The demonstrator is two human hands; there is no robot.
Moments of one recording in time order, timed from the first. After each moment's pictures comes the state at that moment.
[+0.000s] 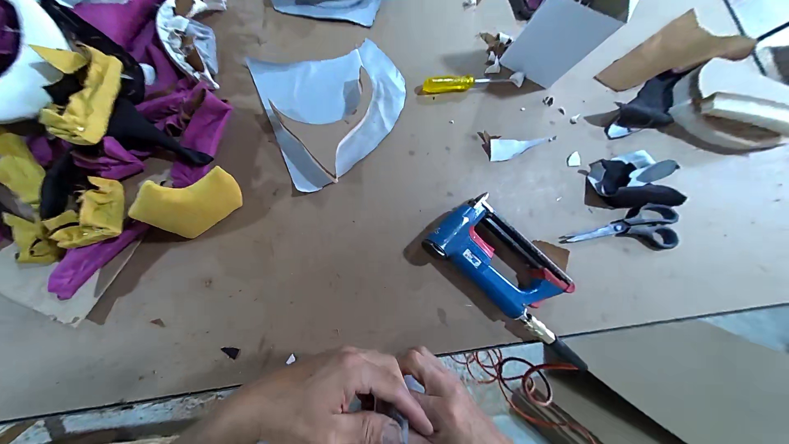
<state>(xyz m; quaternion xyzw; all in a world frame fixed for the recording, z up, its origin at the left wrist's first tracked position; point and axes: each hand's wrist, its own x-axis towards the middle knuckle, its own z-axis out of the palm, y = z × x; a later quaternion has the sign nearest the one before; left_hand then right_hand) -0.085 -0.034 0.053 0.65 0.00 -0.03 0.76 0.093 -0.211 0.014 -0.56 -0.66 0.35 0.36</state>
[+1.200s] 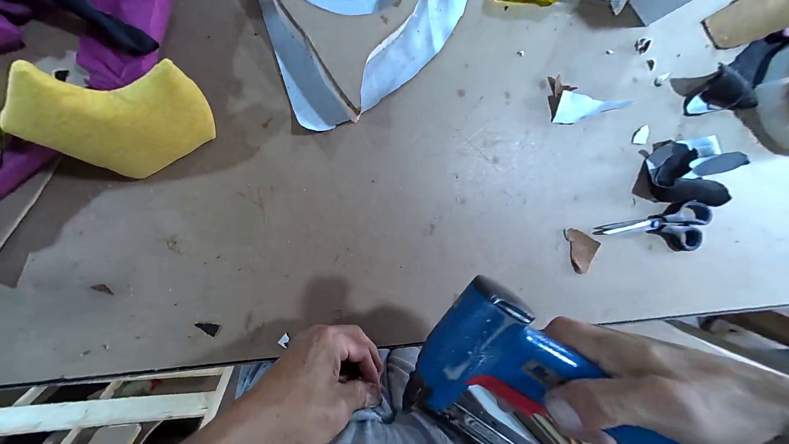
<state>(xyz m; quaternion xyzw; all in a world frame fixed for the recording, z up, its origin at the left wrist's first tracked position) -0.116 -0.058 0.011 0.61 0.28 -0.11 0.74 0.219 -0.114 0.115 -0.52 -0.24 0.82 -0.07</state>
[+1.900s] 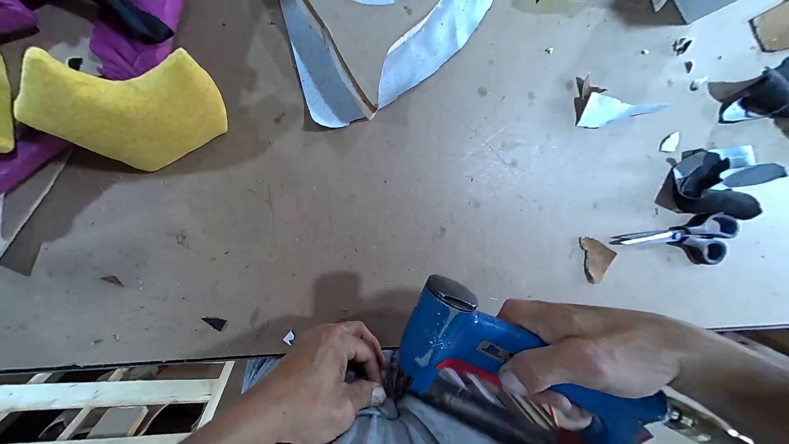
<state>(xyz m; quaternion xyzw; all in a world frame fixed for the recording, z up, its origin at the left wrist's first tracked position) -0.114 -0.054 0.014 0.61 0.28 -0.15 0.73 0.203 -0.072 0.084 -0.47 -0.22 0.84 -0.18</state>
